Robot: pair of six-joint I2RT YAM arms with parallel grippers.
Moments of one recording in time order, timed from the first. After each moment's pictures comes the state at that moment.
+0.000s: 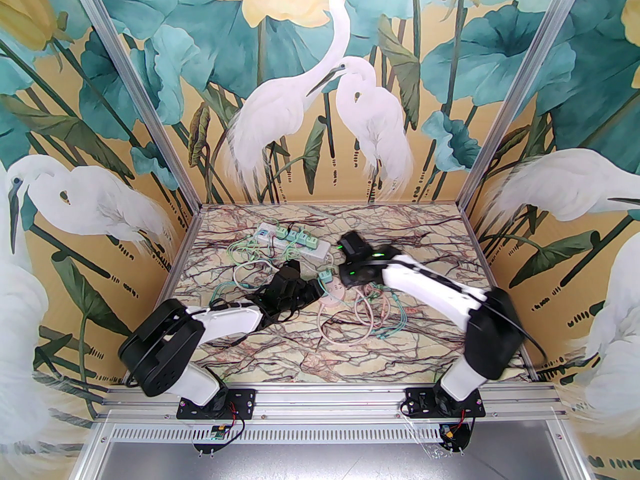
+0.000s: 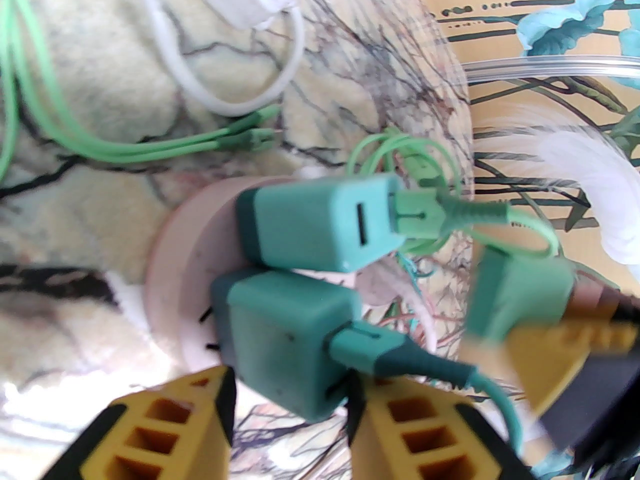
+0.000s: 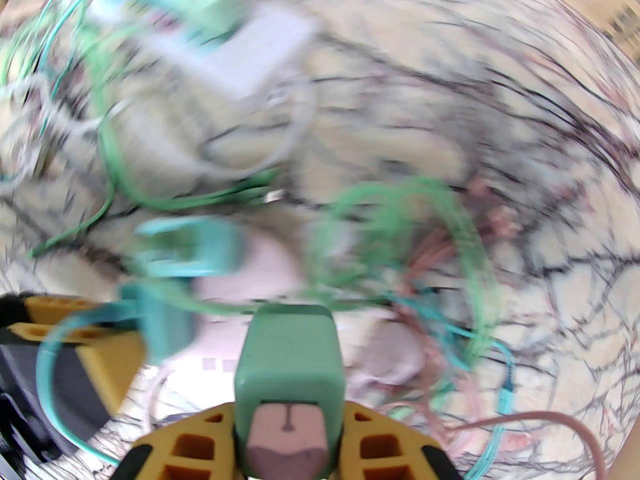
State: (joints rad) left arm -0.67 1.51 0.64 0.20 0.13 -1.07; right arm 0.64 1.57 1.24 -0.71 0.09 0.43
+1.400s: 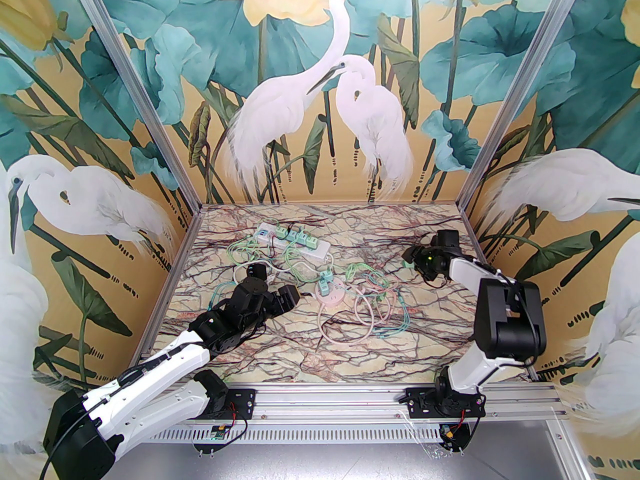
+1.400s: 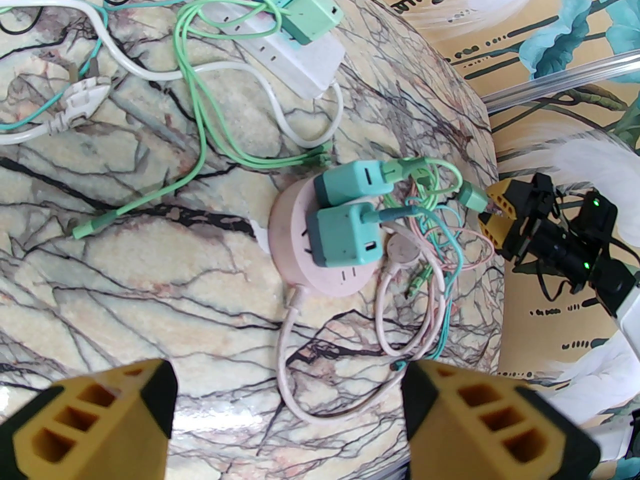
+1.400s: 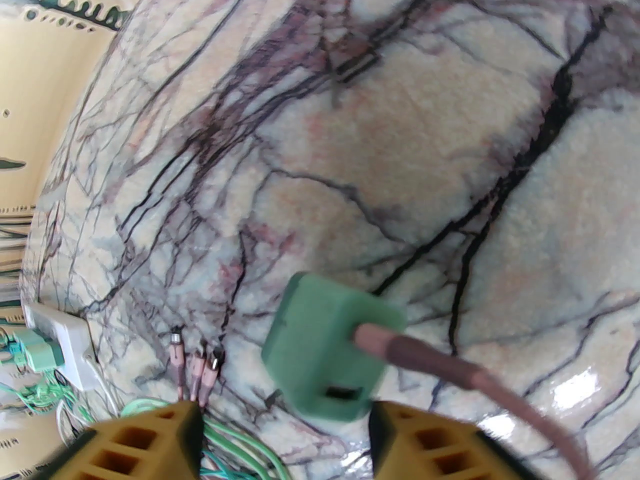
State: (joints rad) left arm -0.67 0.92 0.59 -0.34 -0.07 -0.95; right arm -0.11 1.65 0.94 -0.24 -0.38 0.63
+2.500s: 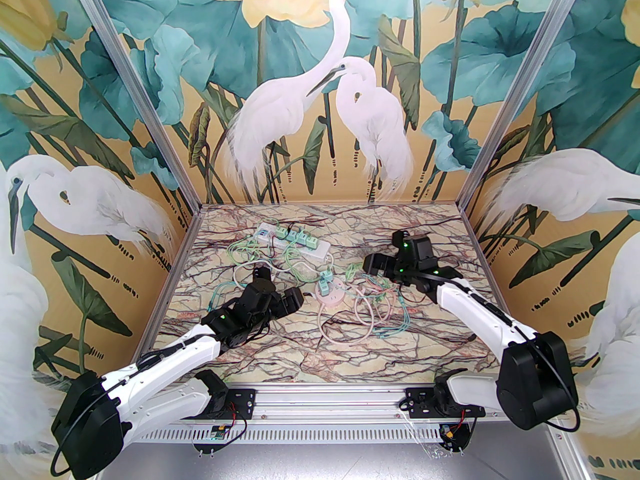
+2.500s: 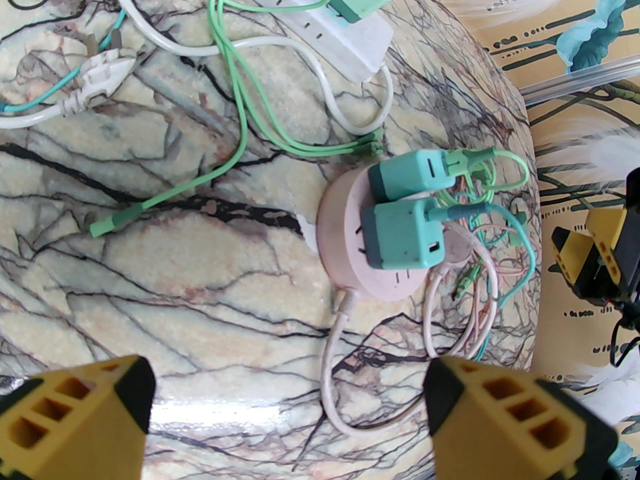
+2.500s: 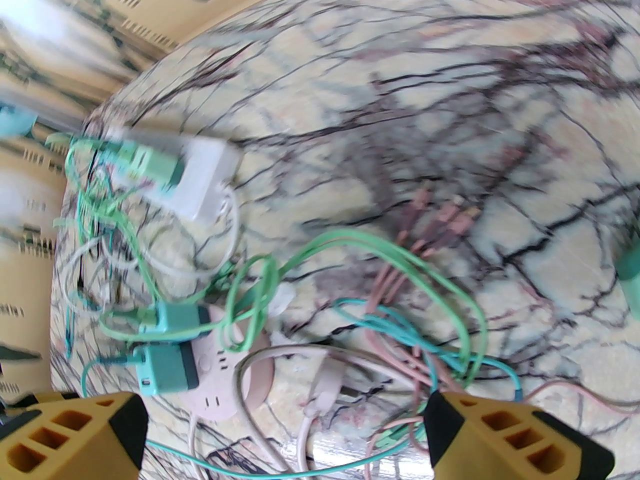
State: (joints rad) left arm -0.67 1.04 0.57 -0.28 -0.09 -0.94; right arm 0.32 1.32 0.86 -0.31 -0.31 0.49
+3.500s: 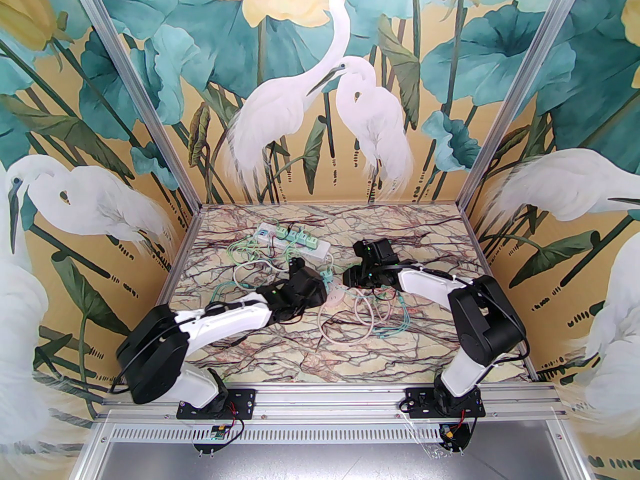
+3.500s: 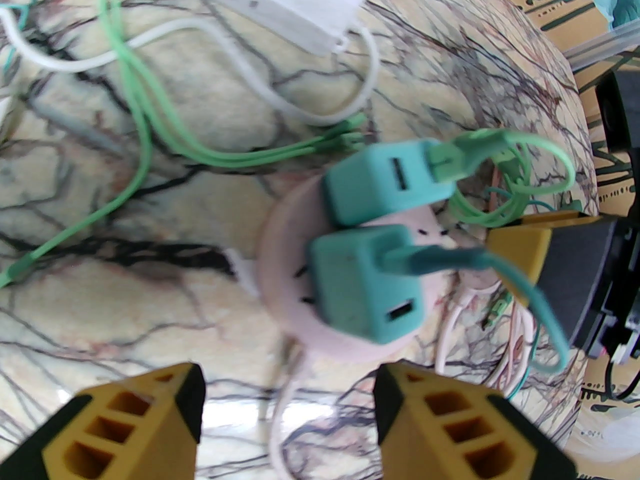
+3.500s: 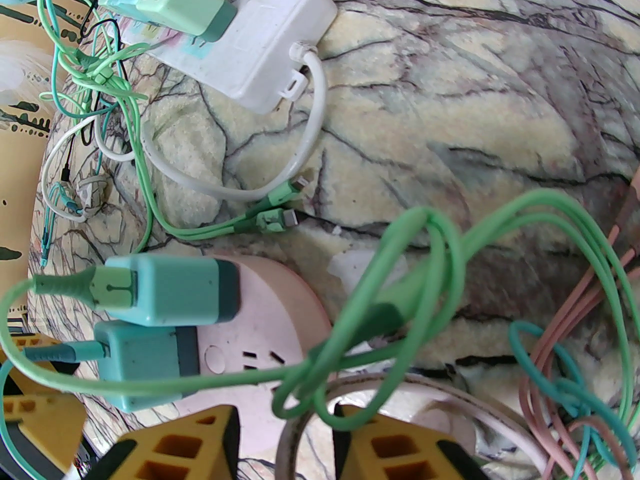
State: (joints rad) left arm -0.86 1.53 0.91 -0.30 -0.27 -0.94; right arm 0.45 1.71 0.96 -0.19 -0.44 0.42
